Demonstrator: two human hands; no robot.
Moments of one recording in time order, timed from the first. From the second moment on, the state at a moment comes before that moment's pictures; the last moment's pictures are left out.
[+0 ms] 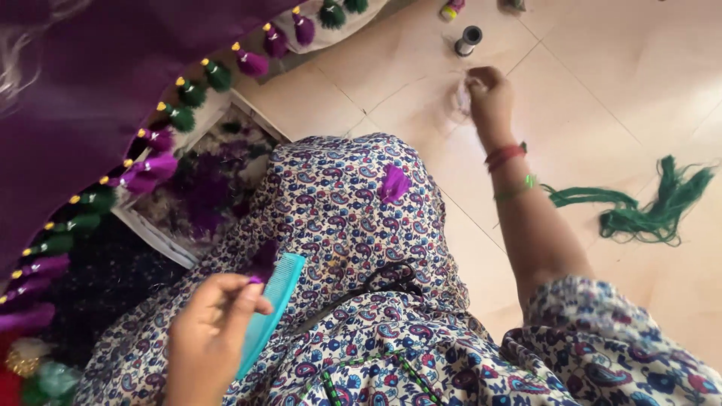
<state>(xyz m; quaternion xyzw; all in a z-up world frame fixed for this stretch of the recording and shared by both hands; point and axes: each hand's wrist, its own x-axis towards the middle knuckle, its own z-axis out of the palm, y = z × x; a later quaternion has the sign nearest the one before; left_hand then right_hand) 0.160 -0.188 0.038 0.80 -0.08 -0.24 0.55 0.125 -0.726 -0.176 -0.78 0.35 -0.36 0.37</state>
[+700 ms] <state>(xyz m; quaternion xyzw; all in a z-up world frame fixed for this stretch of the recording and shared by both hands) 0.138 -0.125 0.012 0.54 -0.05 -0.26 0.80 0.116 -0.405 0.016 -0.85 -0.13 0.02 0.51</state>
